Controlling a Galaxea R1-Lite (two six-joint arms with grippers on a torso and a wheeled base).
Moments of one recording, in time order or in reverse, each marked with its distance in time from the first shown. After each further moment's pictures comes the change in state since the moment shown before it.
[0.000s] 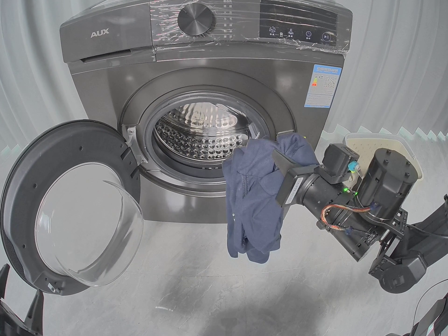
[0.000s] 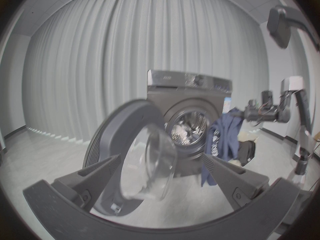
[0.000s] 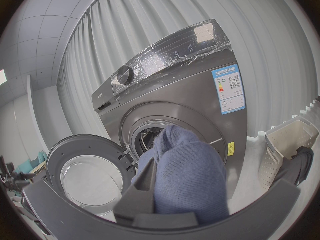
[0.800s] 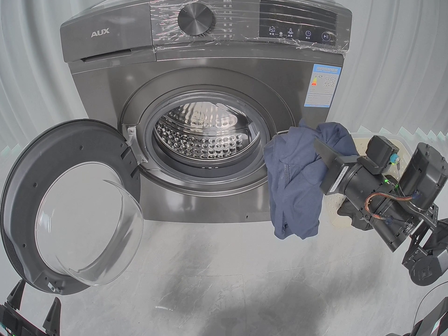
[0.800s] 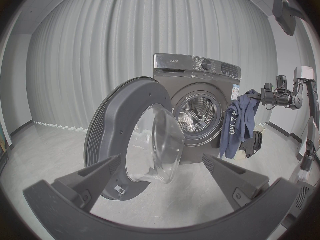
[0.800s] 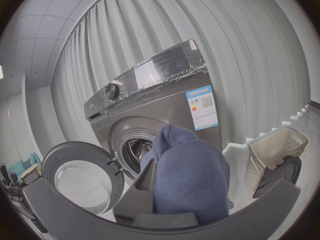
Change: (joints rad) left arm -0.004 -0.015 0.128 0.031 0.098 -0.005; right arm -0.110 -0.154 0.121 -0.007 0.023 -0.019
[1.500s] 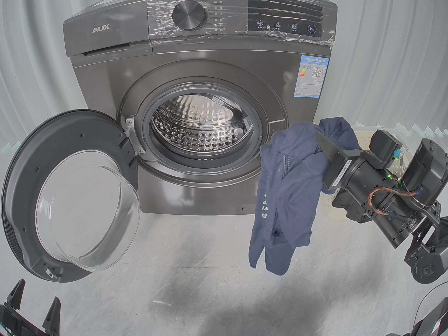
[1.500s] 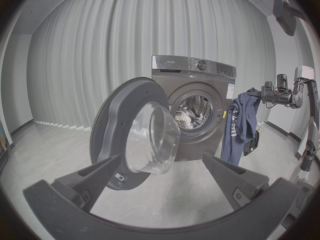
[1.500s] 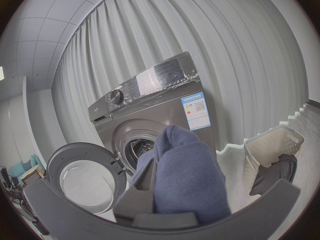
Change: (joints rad) left arm 0.000 0.000 0.000 0.000 0.001 -0.002; right arm -0.003 -0.011 -0.017 0.000 -0.001 0.000
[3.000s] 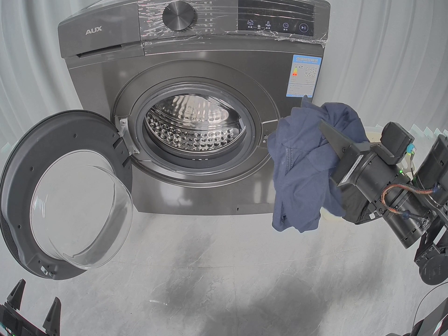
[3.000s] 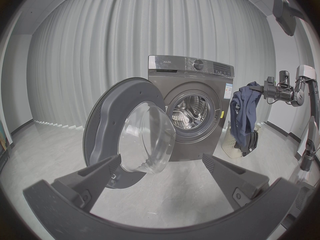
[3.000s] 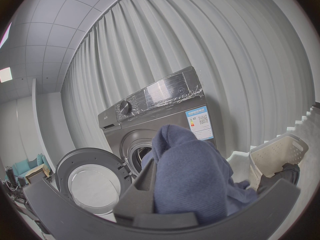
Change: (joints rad) left arm 0.000 0.000 0.000 0.000 -0.001 0.000; right arm 0.025 -0.055 0.005 -0.019 0.050 -0.033
